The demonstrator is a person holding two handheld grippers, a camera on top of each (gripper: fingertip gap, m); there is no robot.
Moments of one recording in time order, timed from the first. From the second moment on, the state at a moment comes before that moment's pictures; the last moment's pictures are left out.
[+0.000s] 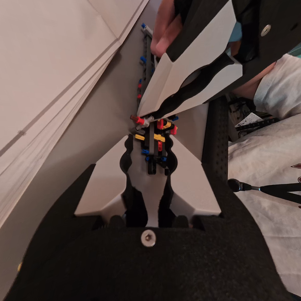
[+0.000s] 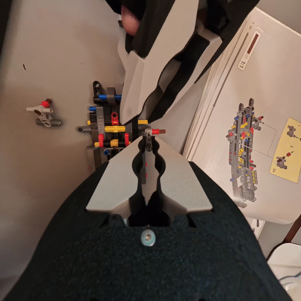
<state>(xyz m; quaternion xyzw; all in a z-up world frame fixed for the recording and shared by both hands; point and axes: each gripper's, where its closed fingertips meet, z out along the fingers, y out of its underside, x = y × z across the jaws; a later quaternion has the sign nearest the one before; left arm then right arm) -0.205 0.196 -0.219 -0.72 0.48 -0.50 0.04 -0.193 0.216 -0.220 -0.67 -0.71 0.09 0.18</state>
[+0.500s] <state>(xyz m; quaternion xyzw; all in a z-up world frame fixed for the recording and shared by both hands) -0.202 0.217 -0.207 -0.73 0.44 -0.51 0.09 -0.191 0.216 -0.226 -0.68 -0.73 0.06 0.09</state>
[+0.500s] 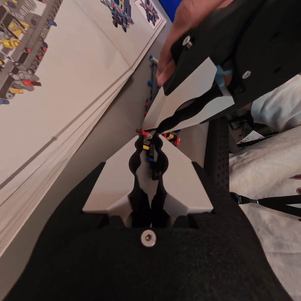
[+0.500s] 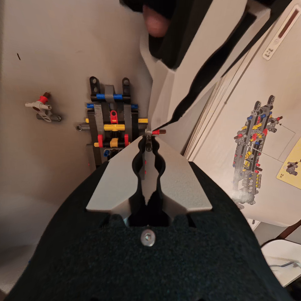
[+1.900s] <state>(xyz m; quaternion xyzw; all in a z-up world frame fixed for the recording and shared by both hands) -0.210 0.213 -0.220 -0.75 0.48 -0.44 0.13 -0.198 0.214 -0.227 -0.70 -0.71 0.04 0.06</state>
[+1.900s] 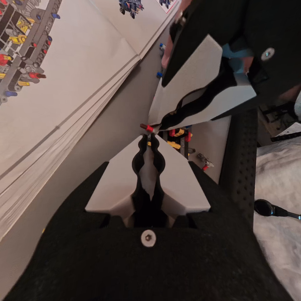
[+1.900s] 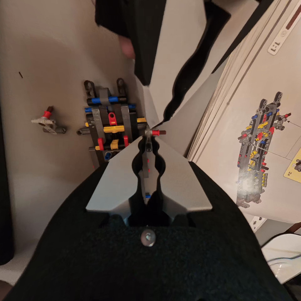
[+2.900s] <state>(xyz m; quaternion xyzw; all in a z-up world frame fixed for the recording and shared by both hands) -0.205 0.208 -0.231 -0.74 0.51 -0.41 0.13 -0.203 0.214 -0.221 -0.76 -0.63 0.15 0.09</state>
